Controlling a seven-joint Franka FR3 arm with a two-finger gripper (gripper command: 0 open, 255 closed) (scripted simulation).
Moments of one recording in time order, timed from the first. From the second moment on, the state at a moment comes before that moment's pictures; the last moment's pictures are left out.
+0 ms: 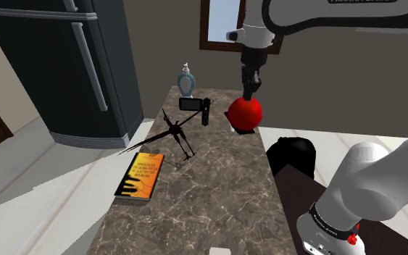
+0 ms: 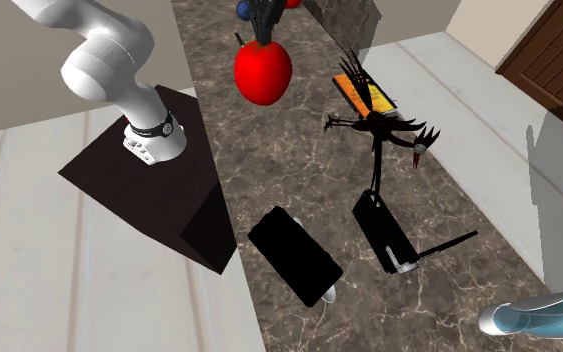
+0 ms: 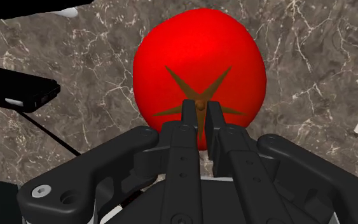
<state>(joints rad) 0.20 -0.52 0.02 -2.15 -0.06 1.63 -0.72</state>
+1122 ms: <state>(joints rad) 0.32 -0.29 0.34 -1.93 0.03 1.62 -0.30</state>
